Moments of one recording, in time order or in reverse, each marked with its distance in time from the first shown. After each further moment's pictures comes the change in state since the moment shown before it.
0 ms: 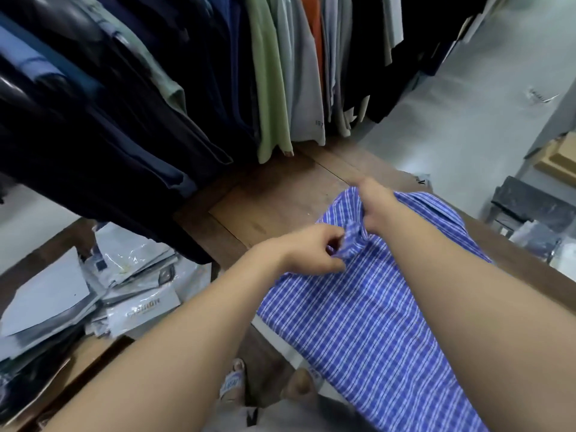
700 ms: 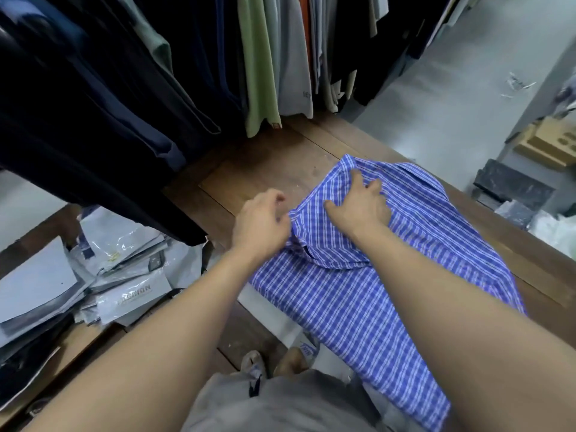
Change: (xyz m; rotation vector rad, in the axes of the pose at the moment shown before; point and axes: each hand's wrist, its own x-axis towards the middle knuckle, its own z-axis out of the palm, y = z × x) left_hand -0.033 -0.047 0.034 0.102 0.634 -0.276; right_hand -0.074 0.060 -0.017 -1.250 0.352 -0.438
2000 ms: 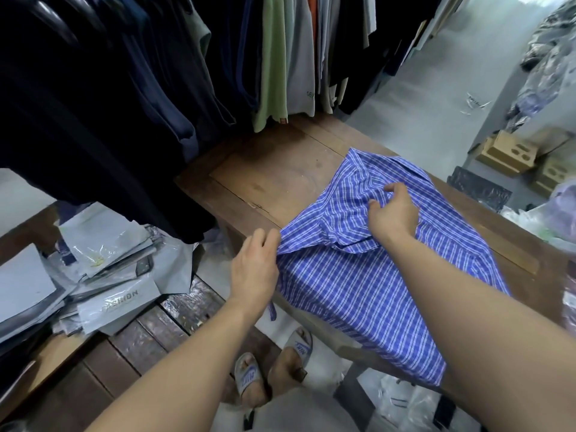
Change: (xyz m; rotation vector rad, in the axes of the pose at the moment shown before) left_hand -0.097 -0.065 0.025 0.202 0.266 0.266; right_hand -0.056 0.042 0.001 0.484 0.265 0.239
